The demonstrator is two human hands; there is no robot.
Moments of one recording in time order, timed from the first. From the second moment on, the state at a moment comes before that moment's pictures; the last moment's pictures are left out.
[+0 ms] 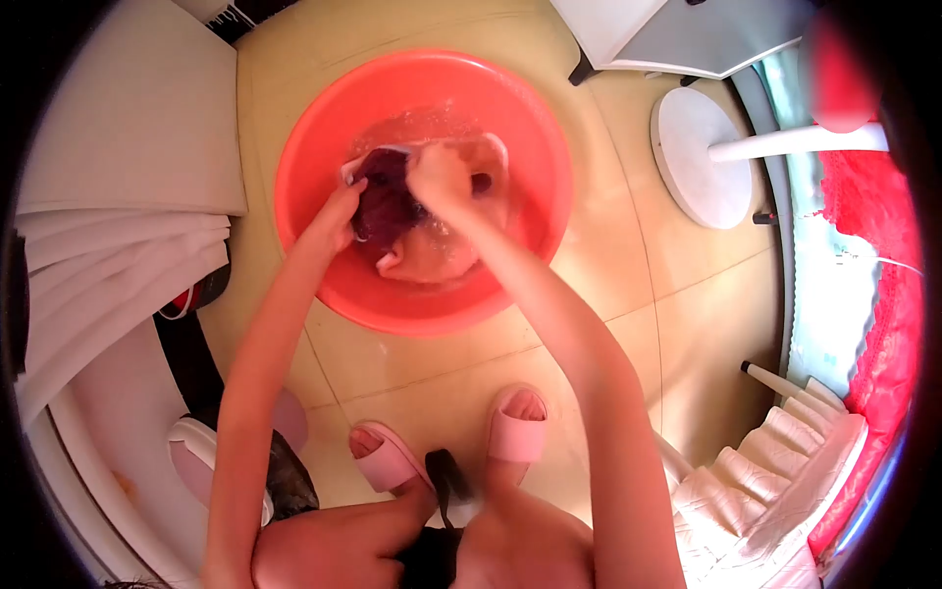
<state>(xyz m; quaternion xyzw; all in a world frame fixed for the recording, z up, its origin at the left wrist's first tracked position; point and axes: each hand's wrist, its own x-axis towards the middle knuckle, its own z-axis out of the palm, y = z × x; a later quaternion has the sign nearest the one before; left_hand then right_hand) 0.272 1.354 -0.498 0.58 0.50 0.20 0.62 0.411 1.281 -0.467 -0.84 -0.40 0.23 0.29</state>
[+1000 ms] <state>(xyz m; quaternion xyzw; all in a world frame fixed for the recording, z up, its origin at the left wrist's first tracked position) 0.269 1.339 -0.333 0.57 0.48 0.12 0.66 0.391 1.247 -0.418 -0.25 0.07 0.71 0.65</state>
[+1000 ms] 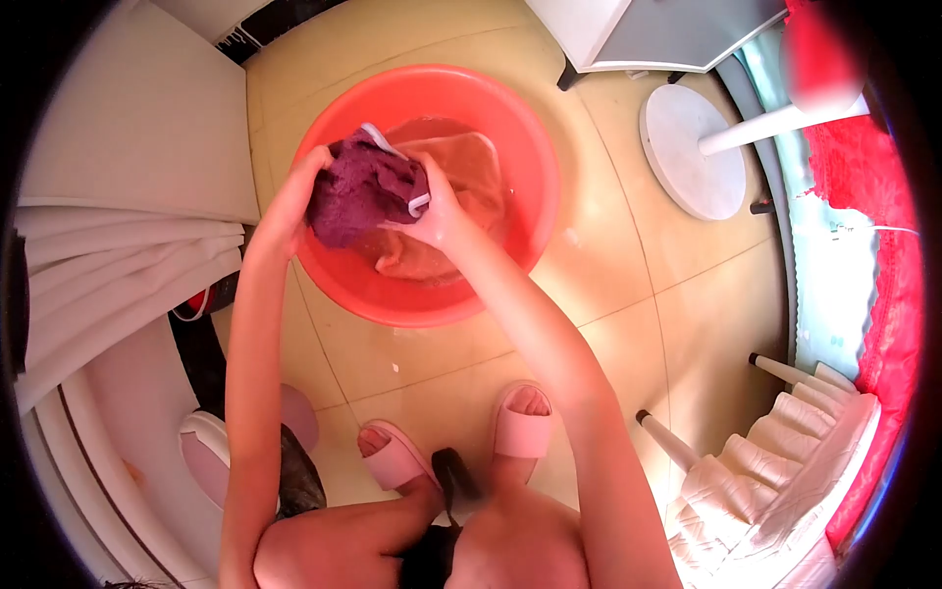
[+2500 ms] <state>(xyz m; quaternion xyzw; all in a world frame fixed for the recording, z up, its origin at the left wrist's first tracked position) 0.258 1.302 -0.387 0.13 0.24 0.20 0.94 0.384 1.249 -0.375 -0.64 -0.69 0.05 0.33</state>
